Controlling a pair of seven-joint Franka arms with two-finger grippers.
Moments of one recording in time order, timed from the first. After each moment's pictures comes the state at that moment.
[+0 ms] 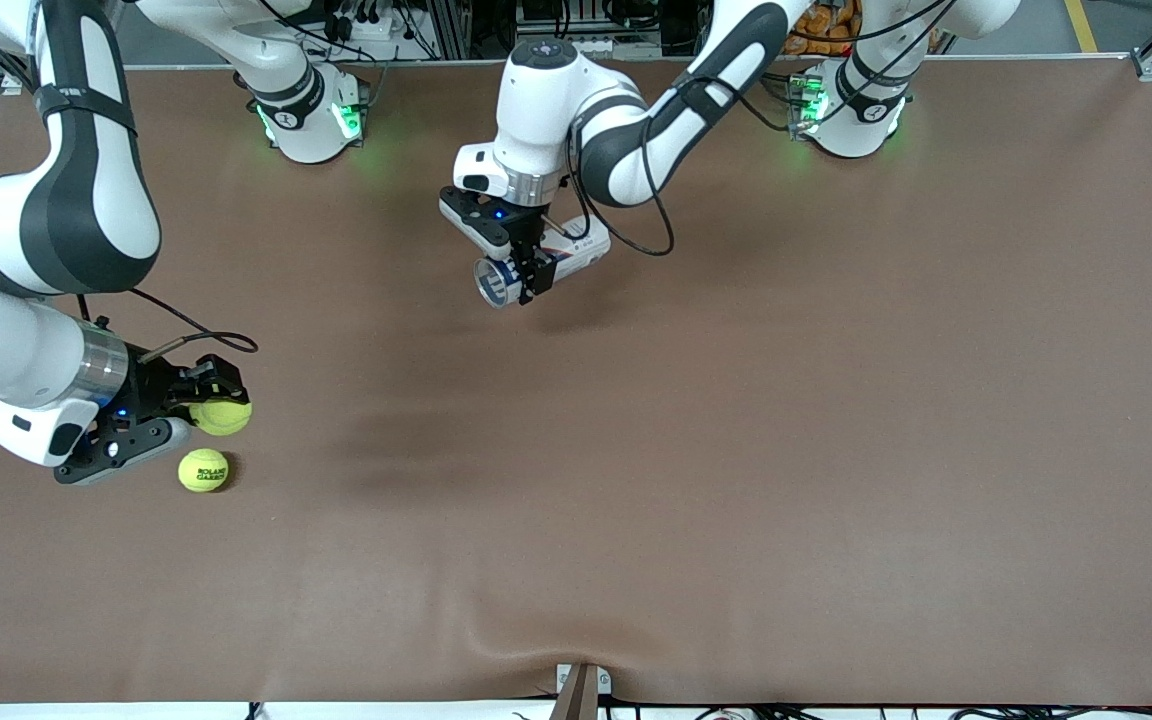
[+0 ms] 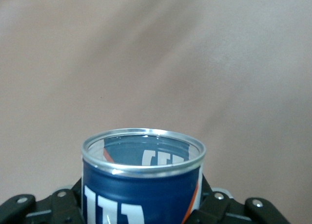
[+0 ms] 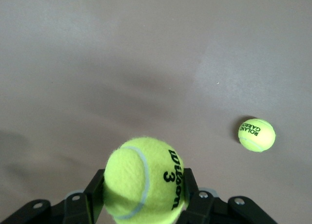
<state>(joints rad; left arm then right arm) -0.74 0.53 -0.34 -1.69 0.58 2.50 -0.64 0.18 0.38 -0.12 -1.43 0.20 1.73 -0.34</state>
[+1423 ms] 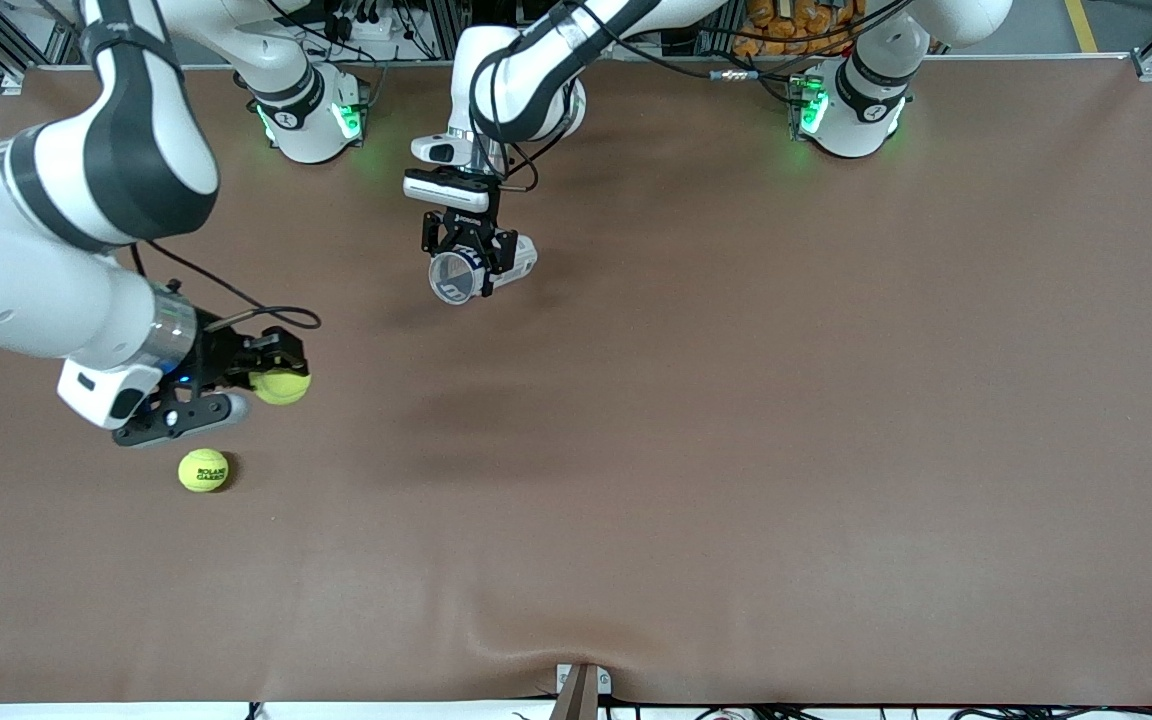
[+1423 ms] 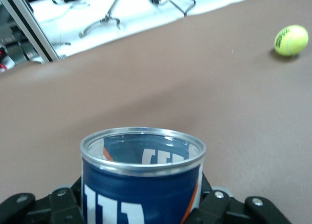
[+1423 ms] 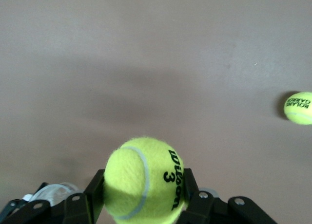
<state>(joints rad) -1.05 0.69 -0.14 -1.52 1.31 2.39 -1.68 0.28 0.32 -0.07 -1.43 0.21 1.68 -0.02</state>
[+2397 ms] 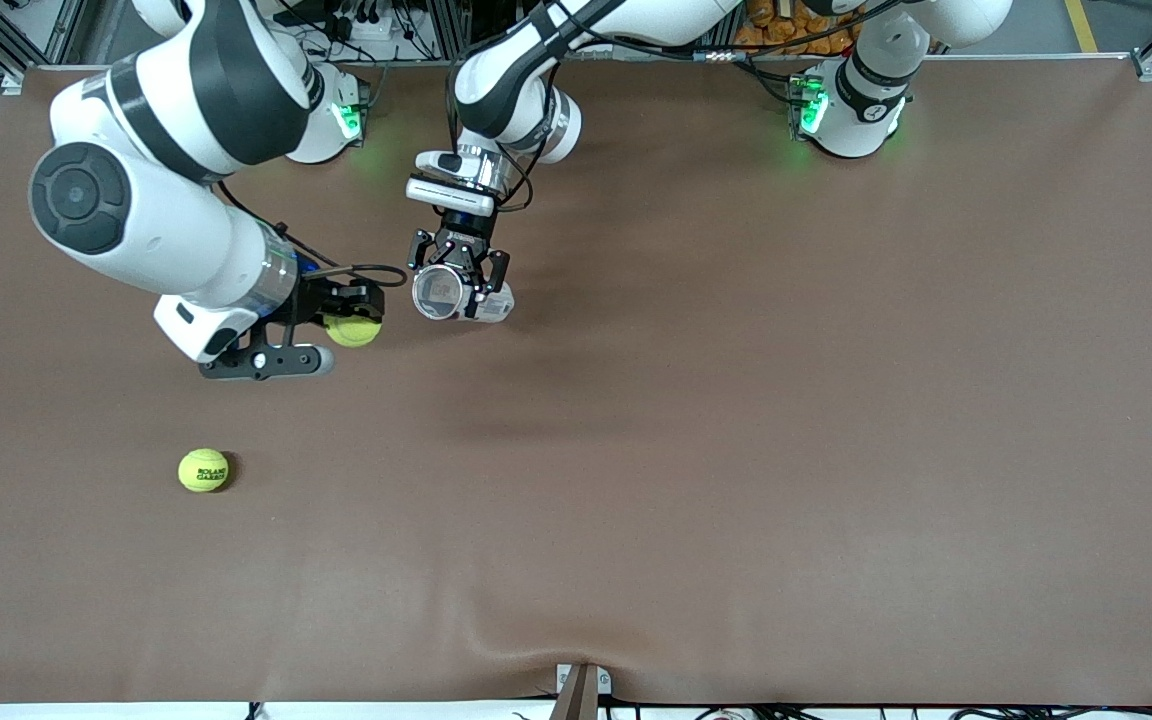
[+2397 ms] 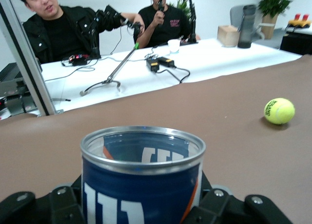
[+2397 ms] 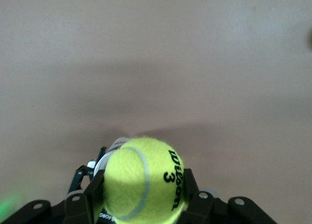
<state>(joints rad) -1.05 0.77 -0.13 -1.47 1.79 2.34 -2.09 0.43 0.29 -0.07 -1.43 0.21 1.57 0.35</state>
